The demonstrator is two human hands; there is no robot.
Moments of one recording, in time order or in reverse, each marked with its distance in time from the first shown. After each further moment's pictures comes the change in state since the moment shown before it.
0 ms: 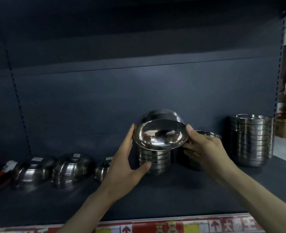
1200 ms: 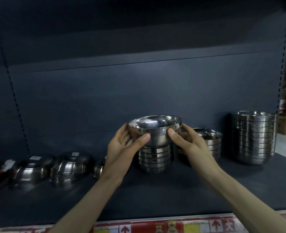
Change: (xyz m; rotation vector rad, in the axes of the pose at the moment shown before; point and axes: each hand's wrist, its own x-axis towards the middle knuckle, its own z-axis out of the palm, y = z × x) left_hand 0.034 0.011 0.012 -0.536 0.244 -0.075; right_hand 0.003 0.010 0.025 -0.050 -0.081 -0.193
